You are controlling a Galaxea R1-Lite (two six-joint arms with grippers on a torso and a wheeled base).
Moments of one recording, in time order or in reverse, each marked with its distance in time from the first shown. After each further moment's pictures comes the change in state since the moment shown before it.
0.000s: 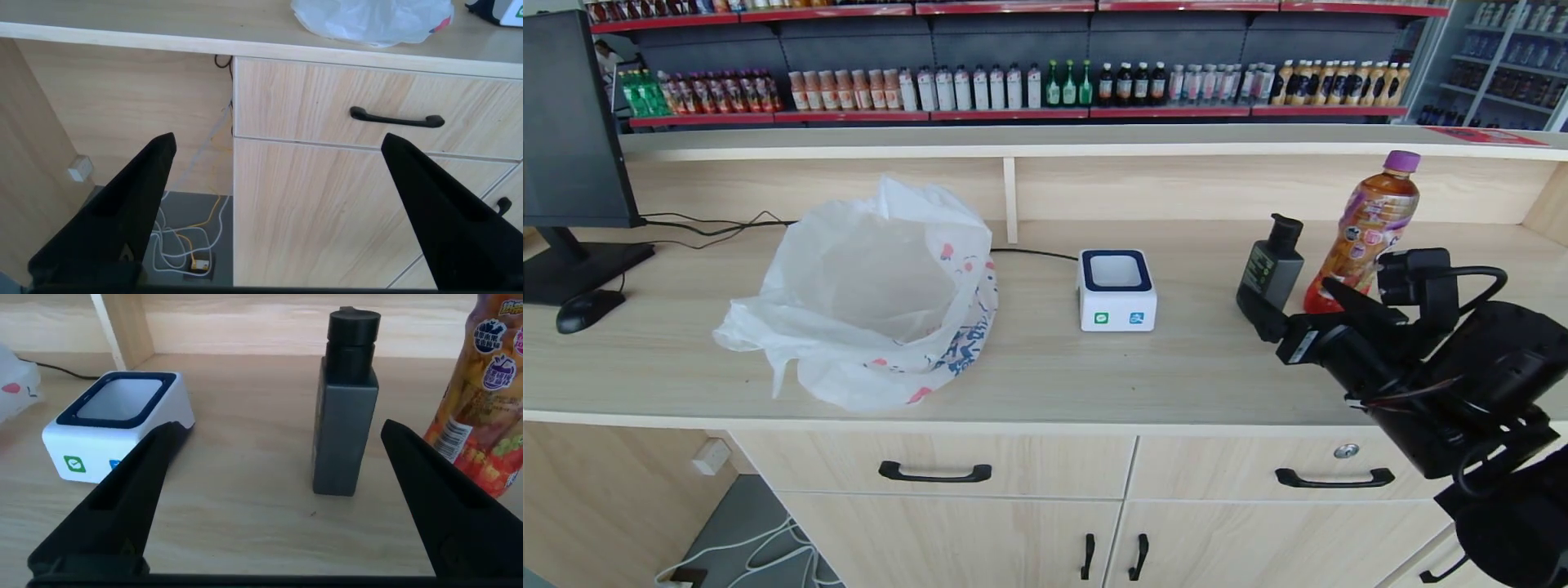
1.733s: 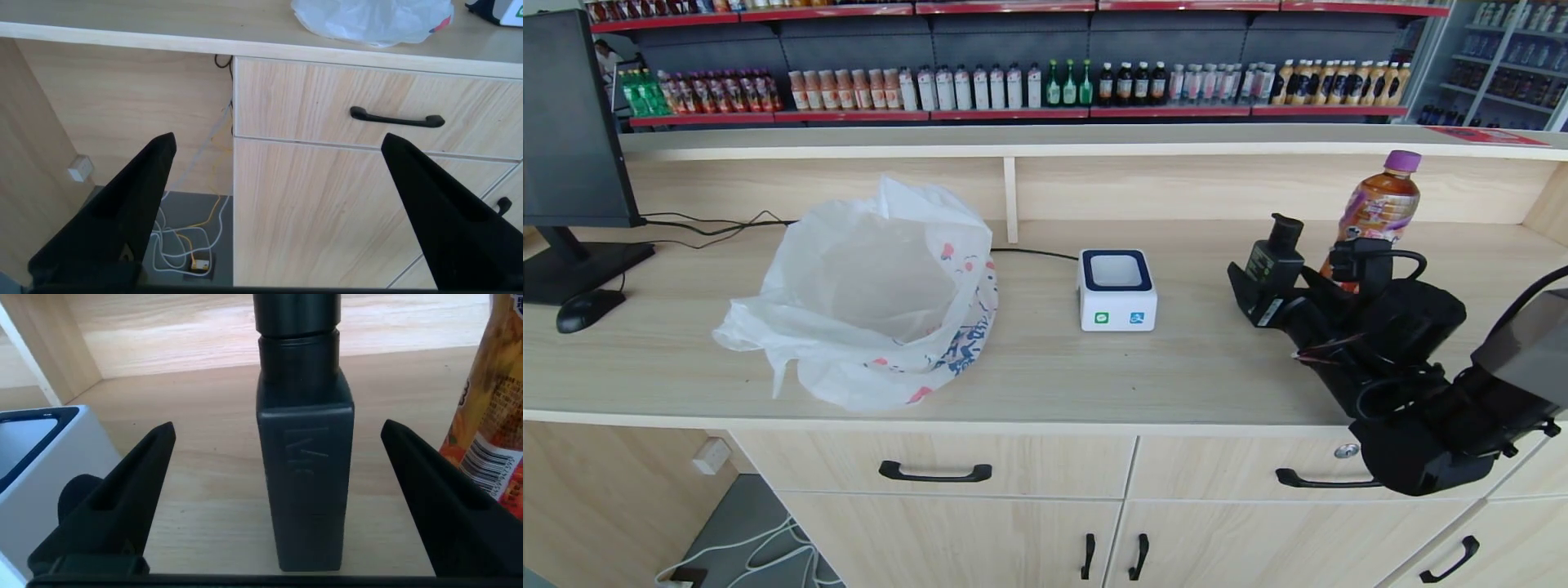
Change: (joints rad) left arm 0.000 0.000 0.000 0.000 0.000 0.000; right arm -0.103 0.257 -0.312 0.018 0.016 0.082
